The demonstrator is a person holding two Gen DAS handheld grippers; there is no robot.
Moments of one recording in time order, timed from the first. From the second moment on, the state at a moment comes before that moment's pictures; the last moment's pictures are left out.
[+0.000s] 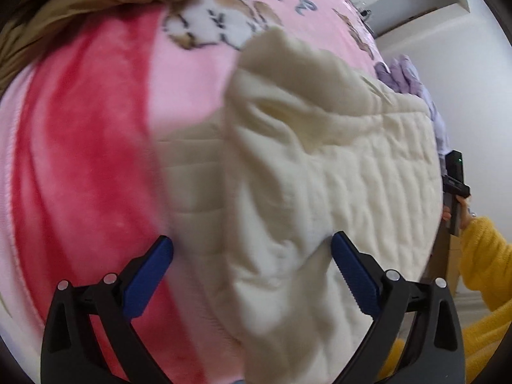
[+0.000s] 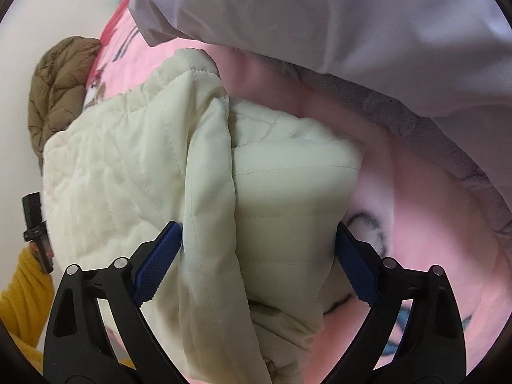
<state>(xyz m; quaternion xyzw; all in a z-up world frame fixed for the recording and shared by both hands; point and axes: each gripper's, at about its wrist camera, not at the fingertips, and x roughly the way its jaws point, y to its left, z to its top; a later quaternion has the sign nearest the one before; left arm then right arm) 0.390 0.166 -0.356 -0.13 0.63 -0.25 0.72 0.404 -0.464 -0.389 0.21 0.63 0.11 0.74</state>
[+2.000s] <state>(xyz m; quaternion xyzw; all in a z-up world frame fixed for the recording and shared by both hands) 0.277 0.131 -0.354 -0.07 0.61 -0.07 0.79 0.258 -0.421 -0.331 0.04 0.61 0.05 0.79</state>
